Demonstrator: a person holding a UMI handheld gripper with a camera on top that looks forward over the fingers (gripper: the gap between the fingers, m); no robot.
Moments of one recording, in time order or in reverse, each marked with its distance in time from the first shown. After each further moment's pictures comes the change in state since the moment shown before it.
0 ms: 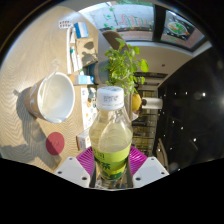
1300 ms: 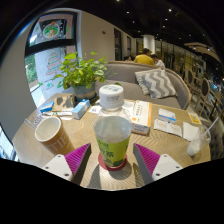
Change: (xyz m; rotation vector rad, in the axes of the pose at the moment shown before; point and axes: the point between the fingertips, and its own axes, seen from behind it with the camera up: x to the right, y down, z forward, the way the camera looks) arm -0.141 0.019 0.020 0.133 -0.658 1.346
